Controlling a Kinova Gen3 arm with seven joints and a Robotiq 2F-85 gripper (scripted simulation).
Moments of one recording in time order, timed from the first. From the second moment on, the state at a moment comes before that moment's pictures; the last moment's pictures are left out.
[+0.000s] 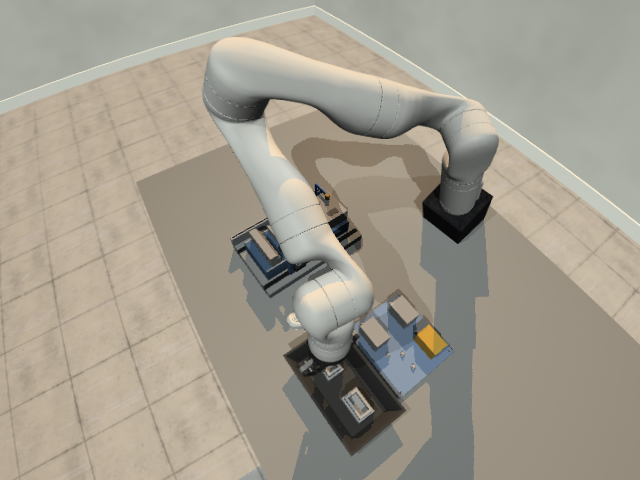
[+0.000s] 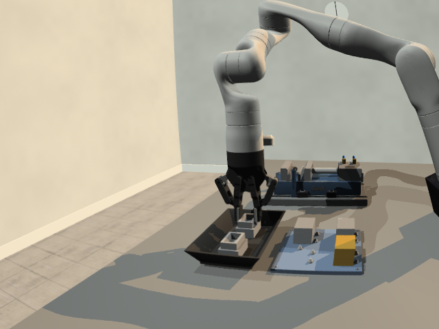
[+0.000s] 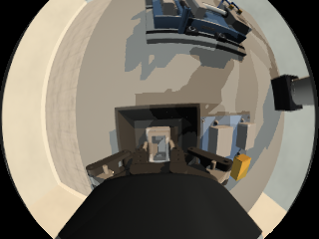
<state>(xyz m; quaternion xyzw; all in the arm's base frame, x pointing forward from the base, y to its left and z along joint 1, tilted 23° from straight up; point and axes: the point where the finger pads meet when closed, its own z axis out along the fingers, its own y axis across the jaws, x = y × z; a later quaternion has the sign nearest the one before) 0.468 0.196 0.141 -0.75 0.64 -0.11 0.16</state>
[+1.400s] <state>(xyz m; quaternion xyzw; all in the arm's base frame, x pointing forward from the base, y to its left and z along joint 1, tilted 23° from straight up) 0.468 0.196 0.141 -0.75 0.64 -0.11 0.16</state>
